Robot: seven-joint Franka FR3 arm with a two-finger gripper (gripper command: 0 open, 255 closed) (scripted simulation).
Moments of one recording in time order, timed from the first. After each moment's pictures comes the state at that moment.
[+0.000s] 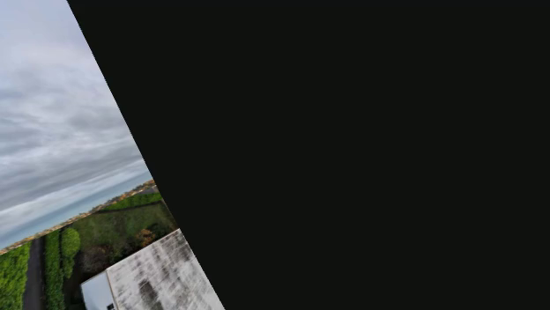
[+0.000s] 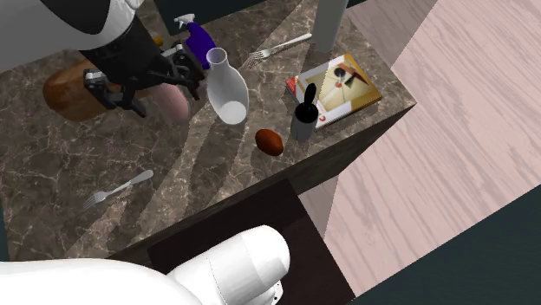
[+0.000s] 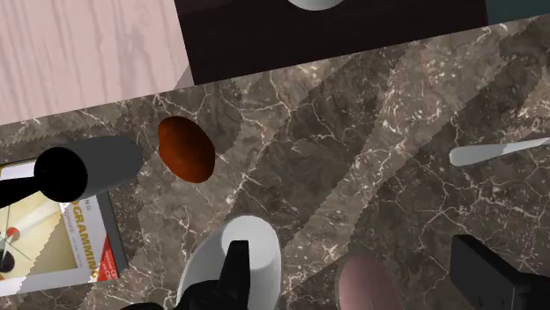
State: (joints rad) arm -0.02 -0.75 -0.07 -2.27 -0.12 1.45 0.10
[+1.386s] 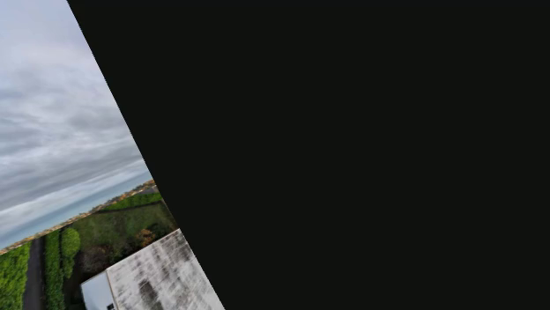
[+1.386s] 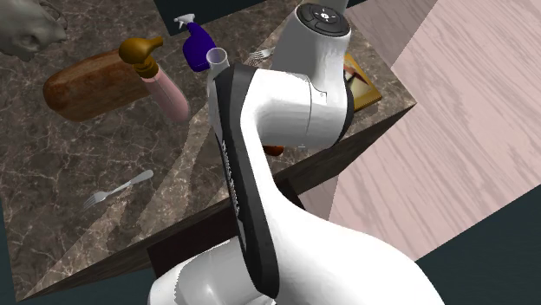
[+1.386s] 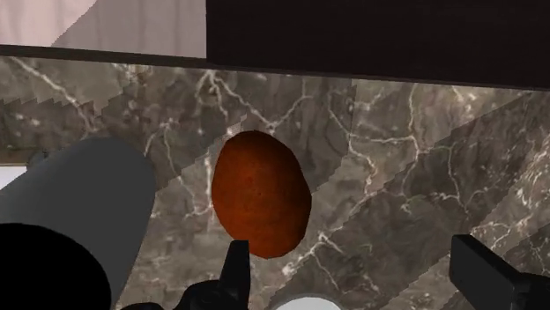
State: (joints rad) arm -0.07 -0.88 -0.73 -2.68 -0.32 1.87 -0.53
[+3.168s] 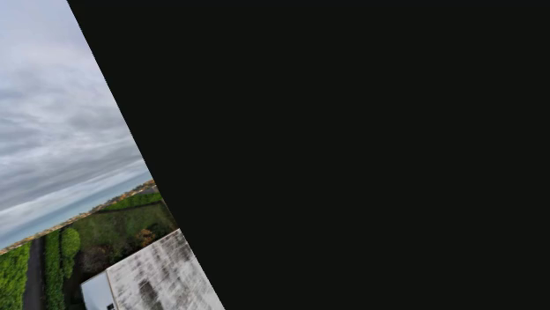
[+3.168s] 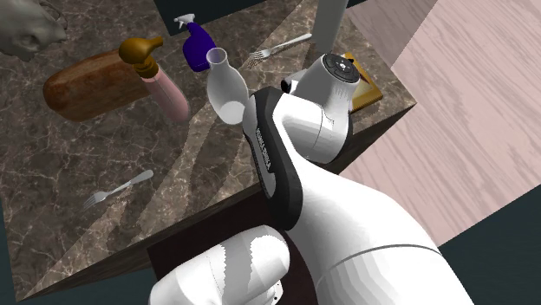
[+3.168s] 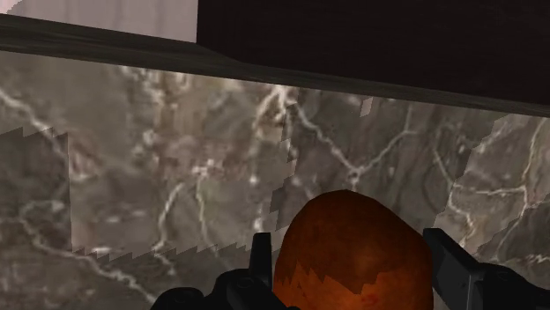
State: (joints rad) arm -0.02 -0.67 -1.00 -2.75 -0.31 2.14 -0.79
